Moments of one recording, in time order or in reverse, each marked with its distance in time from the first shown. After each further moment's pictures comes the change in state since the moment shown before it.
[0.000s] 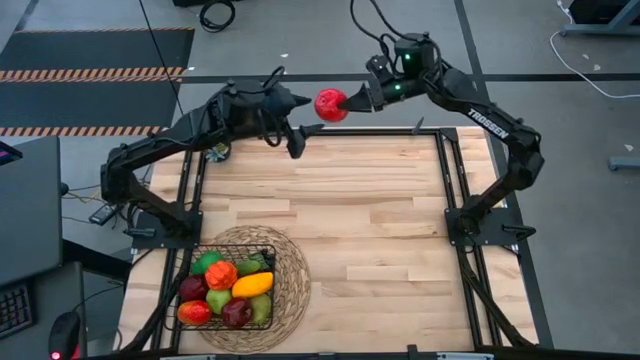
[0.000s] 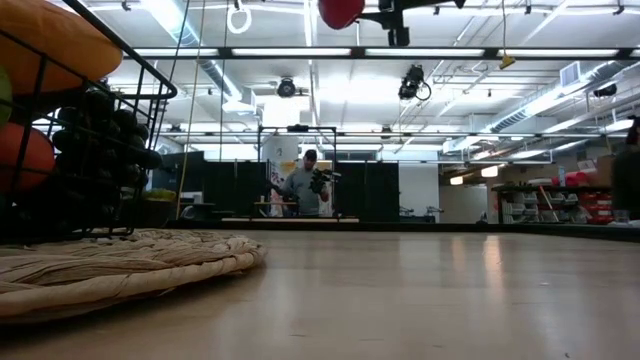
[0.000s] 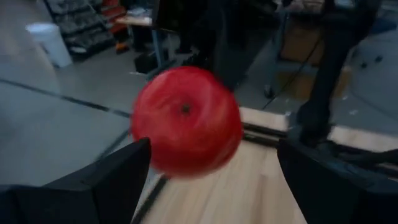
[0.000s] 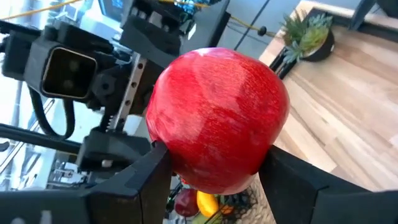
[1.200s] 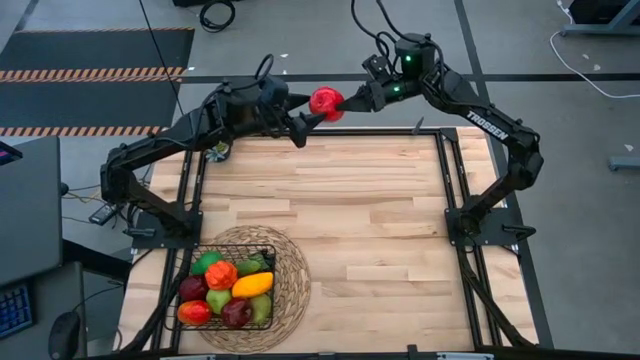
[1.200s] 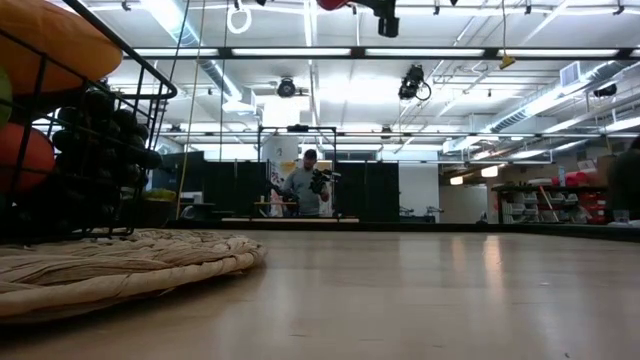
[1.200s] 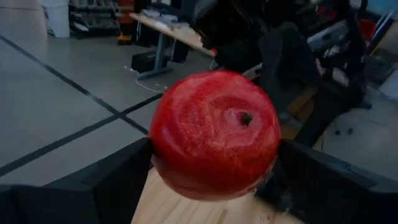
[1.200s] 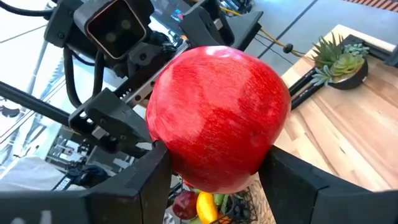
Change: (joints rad) left arm 0.021 -0.001 -0.003 0.081 -0.018 -0.329; right arm 0.037 0.000 0.001 0.110 -0.032 -0.078
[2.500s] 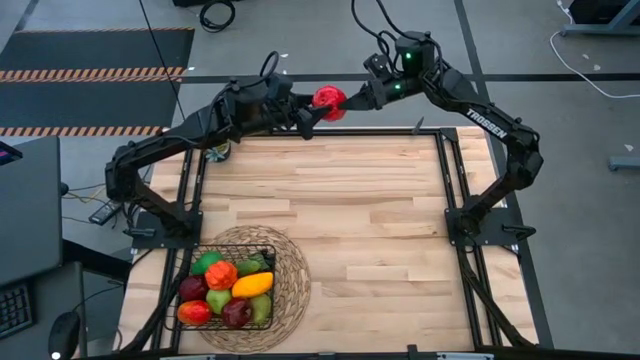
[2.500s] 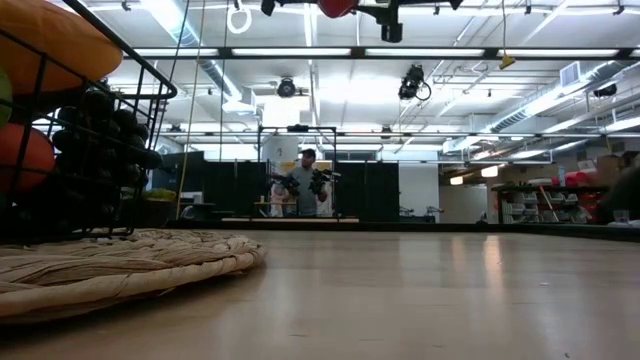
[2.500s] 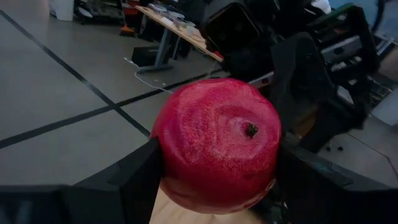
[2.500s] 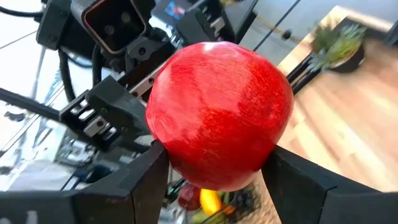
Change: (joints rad) left arm -0.008 0.039 0.002 0.036 0.008 -0.123; right arm -0.035 0.005 -0.002 -0.025 -0.045 0.031
